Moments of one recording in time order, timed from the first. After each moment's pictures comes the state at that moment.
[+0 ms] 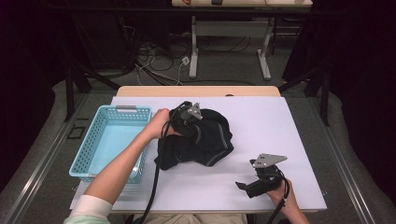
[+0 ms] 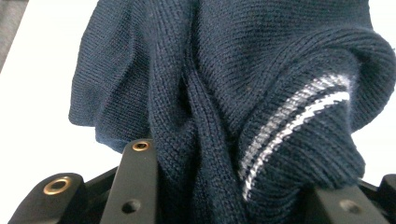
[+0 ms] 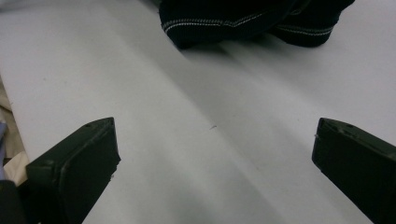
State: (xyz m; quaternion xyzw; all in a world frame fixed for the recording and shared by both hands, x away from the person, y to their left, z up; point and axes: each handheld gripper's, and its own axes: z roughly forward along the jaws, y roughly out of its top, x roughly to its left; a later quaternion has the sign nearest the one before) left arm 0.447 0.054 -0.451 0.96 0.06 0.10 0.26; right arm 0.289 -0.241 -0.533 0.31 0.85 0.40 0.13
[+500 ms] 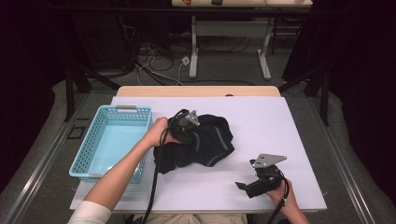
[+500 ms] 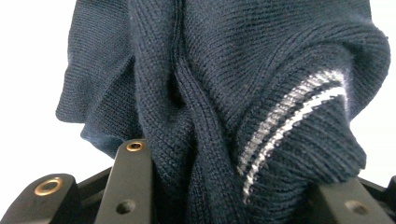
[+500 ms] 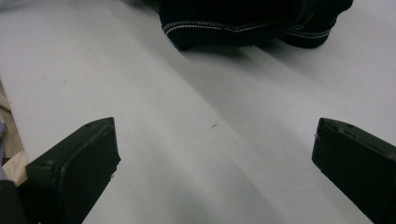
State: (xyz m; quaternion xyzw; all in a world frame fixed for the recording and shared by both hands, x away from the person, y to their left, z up) left arm 0.444 0.059 -0.481 0.96 0.09 0.08 0.26; right arm 0.289 -0.241 -0.533 0.31 0.86 0.40 0.13
